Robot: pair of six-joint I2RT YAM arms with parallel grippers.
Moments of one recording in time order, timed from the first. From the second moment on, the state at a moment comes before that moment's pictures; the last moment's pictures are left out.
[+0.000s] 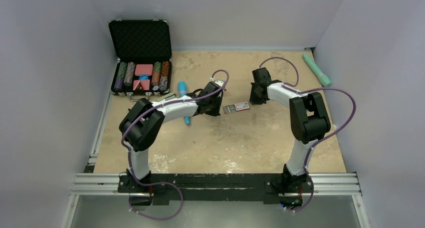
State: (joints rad) left arm -0.74 1.89 1.23 -0.23 -0.06 -0.45; right arm 0.28 1.88 1.20 -0.38 0.12 0.43
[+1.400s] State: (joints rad) left arm -0.74 2.02 1.36 -0.25 -0.01 -0.46; right arm 0.35 1.88 1.19 -0.34 0.06 0.41
